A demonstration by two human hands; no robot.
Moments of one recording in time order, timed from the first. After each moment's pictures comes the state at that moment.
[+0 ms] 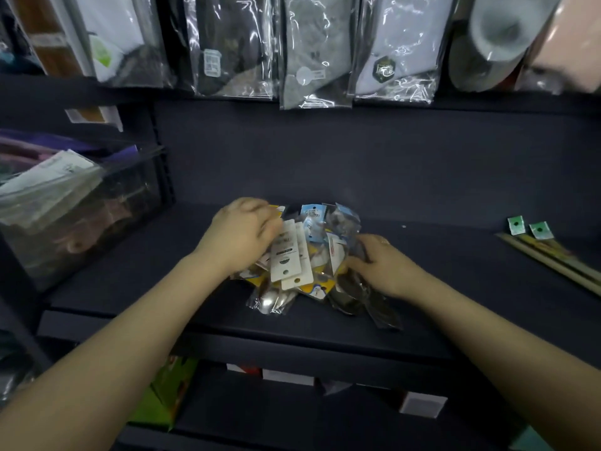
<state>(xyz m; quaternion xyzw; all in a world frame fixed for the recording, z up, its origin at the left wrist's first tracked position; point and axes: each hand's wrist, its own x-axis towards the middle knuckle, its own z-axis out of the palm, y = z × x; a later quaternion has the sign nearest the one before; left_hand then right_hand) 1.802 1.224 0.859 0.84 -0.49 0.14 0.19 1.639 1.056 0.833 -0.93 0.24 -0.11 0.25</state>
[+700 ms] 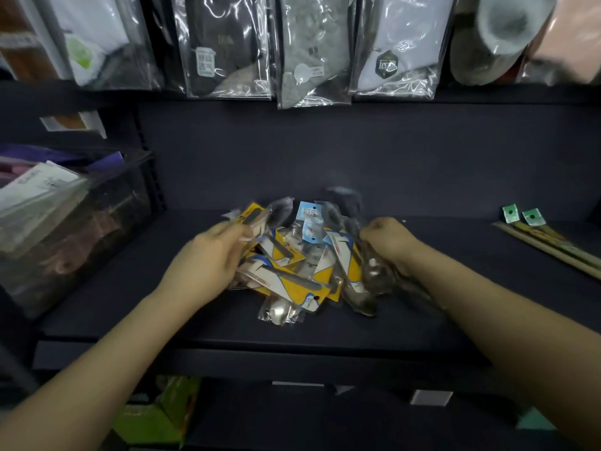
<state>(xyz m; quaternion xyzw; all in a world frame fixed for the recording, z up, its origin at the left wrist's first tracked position) 1.828 1.271 0.838 0.79 -0.51 0.18 0.28 1.672 1.045 0.848 -0.81 0.39 -0.19 0.40</state>
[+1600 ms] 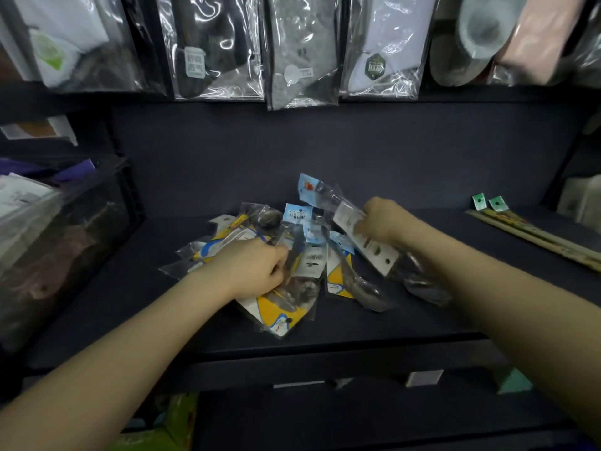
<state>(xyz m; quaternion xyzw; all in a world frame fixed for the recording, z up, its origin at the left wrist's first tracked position) 1.823 1.230 0.853 0.76 -0.64 0.03 -0.01 1.676 1.065 0.885 -0.89 0.43 -0.08 0.14</state>
